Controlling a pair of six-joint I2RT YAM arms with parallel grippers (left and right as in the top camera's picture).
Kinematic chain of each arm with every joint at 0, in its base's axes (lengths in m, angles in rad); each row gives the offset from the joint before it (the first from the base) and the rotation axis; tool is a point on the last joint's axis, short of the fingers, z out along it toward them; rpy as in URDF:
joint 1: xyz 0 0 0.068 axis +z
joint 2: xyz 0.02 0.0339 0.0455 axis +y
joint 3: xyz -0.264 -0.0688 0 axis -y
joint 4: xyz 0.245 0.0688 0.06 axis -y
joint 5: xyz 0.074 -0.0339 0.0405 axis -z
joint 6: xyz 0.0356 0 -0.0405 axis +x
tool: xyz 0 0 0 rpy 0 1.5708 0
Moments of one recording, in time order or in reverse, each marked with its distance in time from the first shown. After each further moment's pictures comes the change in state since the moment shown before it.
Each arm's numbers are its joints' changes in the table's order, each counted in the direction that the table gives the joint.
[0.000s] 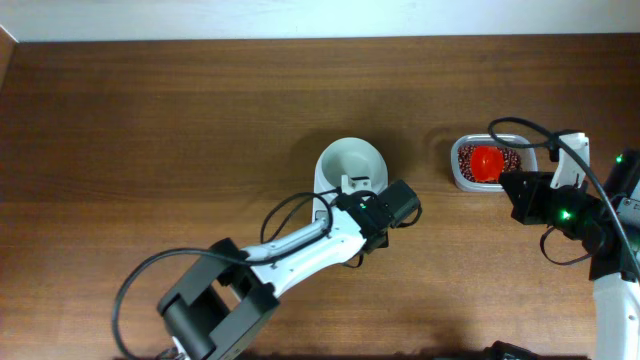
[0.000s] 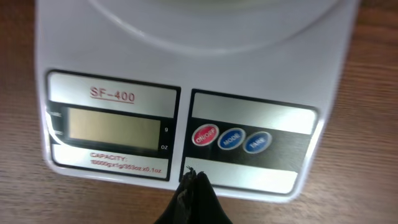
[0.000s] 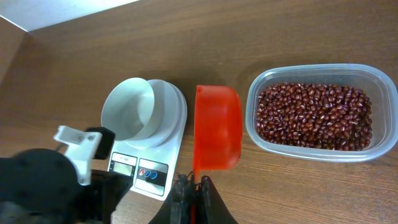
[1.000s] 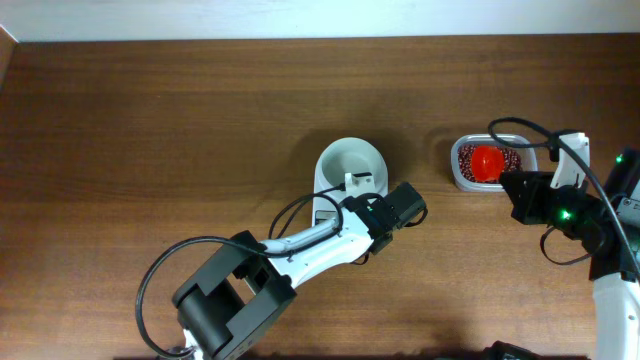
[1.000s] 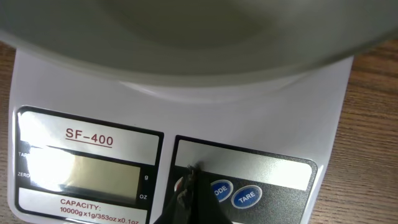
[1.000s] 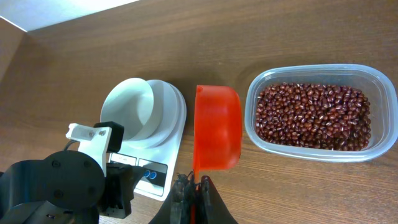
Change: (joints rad) left arm -0.011 0.069 0.002 0.105 -0.105 -0.037; right arm 0.000 0.000 0.000 0.001 0.003 0.000
